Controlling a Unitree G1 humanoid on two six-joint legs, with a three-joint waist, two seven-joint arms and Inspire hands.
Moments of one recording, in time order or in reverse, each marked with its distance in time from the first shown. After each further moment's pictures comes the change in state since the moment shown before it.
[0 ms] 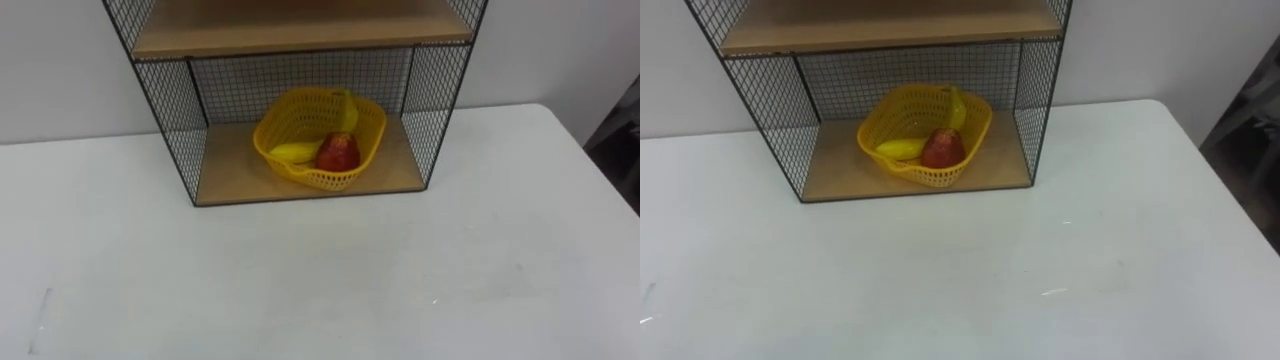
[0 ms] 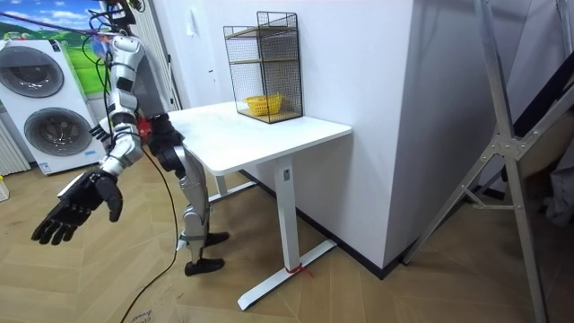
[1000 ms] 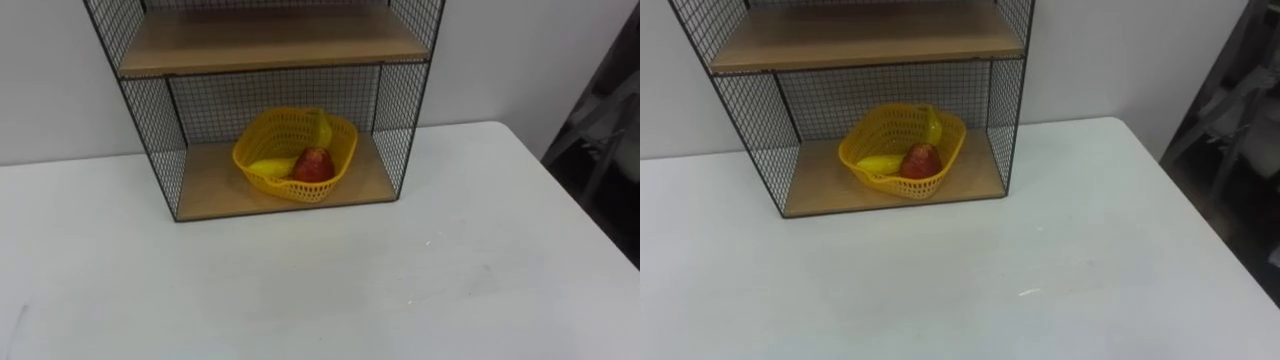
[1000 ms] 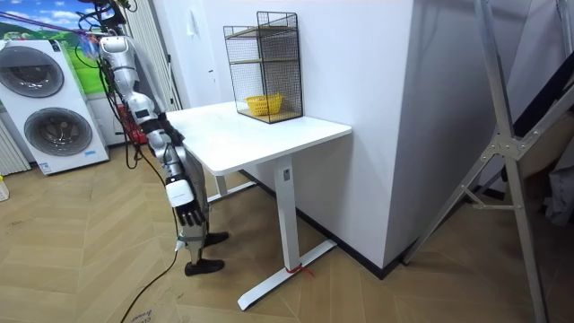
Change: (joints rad) left arm -0.204 -0.176 -0.881 0.122 1.271 0.389 -0.558; right arm -0.358 0.131 0.848 0.264 -0.821 0.313 0.673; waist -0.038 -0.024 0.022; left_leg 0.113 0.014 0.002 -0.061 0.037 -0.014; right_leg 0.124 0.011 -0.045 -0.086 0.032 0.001
